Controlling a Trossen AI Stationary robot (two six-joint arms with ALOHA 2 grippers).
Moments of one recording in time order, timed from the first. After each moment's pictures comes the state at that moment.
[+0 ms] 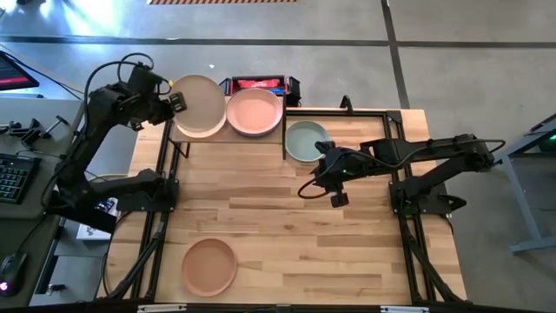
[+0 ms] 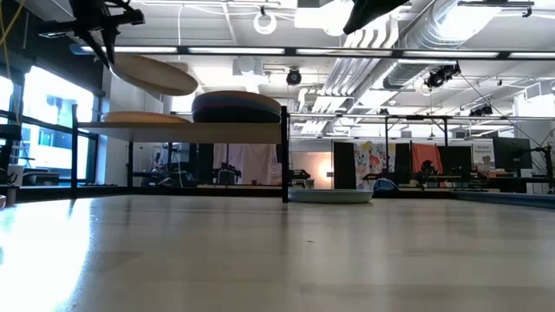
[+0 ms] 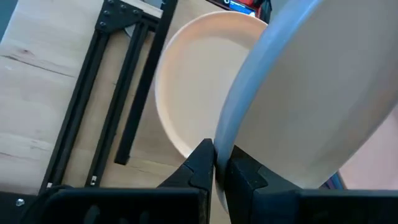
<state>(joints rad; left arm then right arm) 1.04 1.00 1.33 -1.37 -0.08 -0.83 0.11 1.37 1.35 -0.85 0.15 -0.27</state>
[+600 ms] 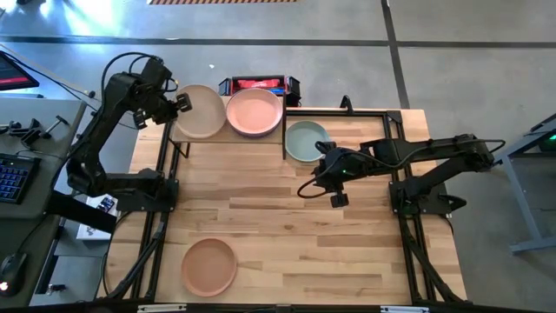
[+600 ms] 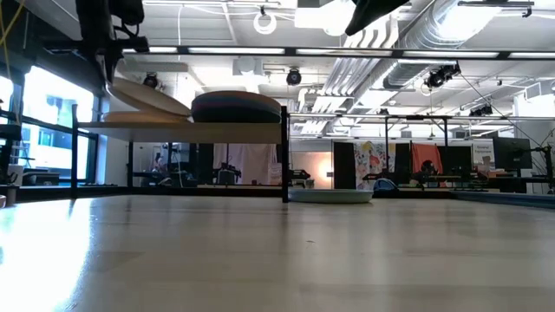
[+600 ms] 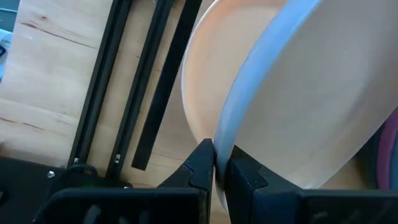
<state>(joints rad) 1.16 1.16 1.33 -1.44 -0.01 -0.75 0.11 1.37 1.35 -0.86 0.14 -0.22</state>
